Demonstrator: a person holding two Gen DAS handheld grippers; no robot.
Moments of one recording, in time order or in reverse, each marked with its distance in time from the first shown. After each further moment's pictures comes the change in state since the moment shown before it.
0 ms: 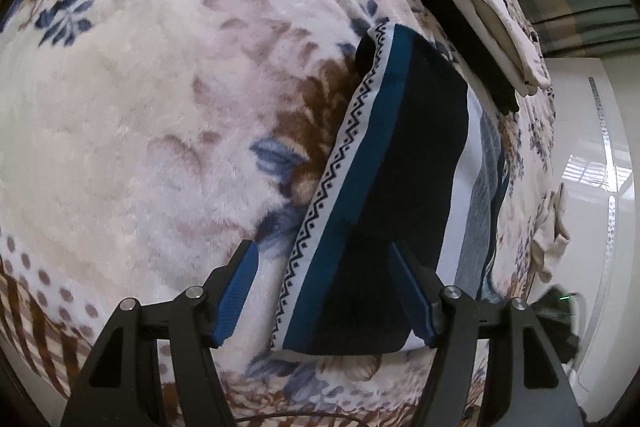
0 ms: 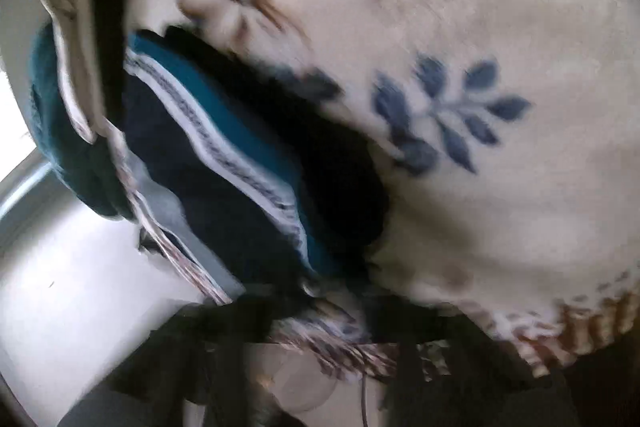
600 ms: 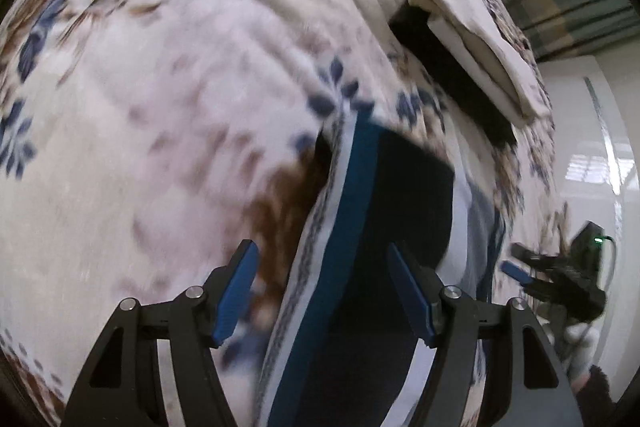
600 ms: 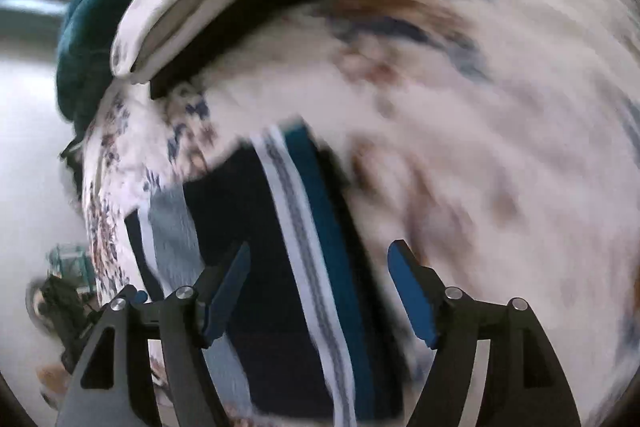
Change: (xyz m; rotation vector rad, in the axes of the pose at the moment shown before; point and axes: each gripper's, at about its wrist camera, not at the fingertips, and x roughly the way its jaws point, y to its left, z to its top) left arm 0.018 -0.040 0.081 0.072 -0.098 0.018; right arm 0.003 0.167 0.061 -0.664 -0.180 -0.290
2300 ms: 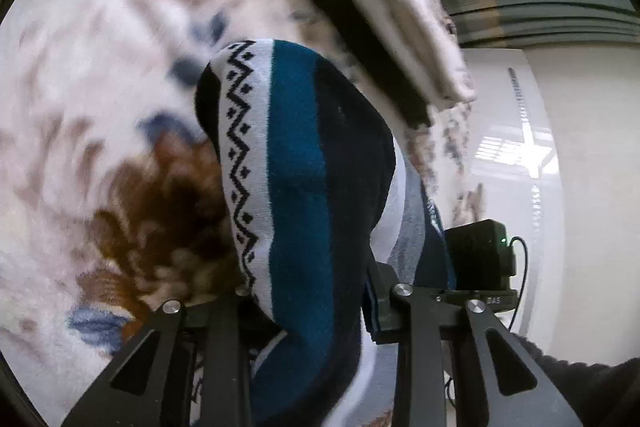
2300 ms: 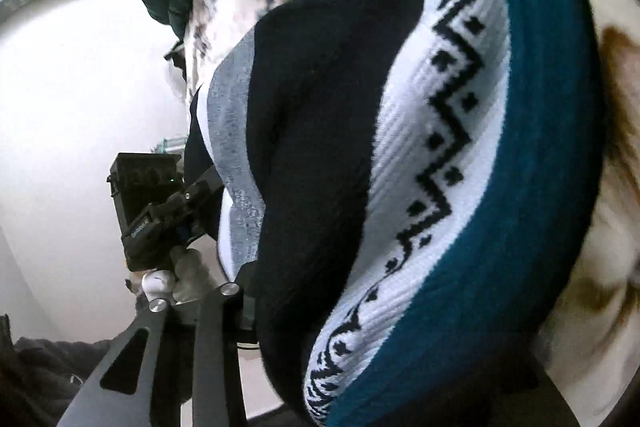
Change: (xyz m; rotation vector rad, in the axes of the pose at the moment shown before) left arm 0.033 -0.022 0.011 0.012 0.132 -0.404; right arm 0.098 0.009 -0.001 -0.101 0.409 0.507
